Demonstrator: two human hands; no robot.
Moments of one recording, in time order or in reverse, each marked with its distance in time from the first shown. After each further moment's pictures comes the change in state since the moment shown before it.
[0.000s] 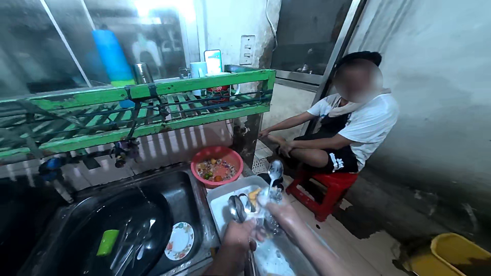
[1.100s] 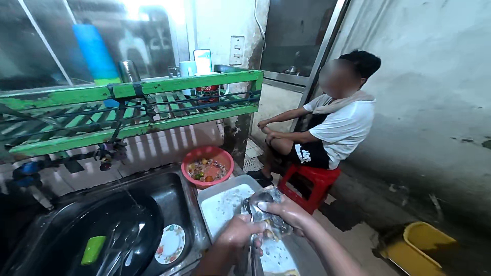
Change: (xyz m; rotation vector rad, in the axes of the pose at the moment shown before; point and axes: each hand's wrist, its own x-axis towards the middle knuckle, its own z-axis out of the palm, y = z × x) left_hand 0.015 0.004 0.009 0.152 -0.397 -0.103; right_hand 0.011 0.006 -0.043 0.064 -0.202 -0.019
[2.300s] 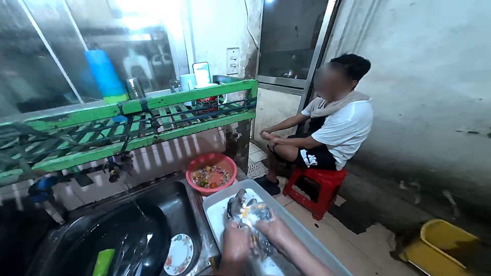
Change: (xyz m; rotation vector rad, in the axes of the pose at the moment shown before) left_hand -0.013 -0.009 0.006 0.128 0.516 0.104; right_hand -0.020 0.012 0.054 -0.102 0.122 -0.001
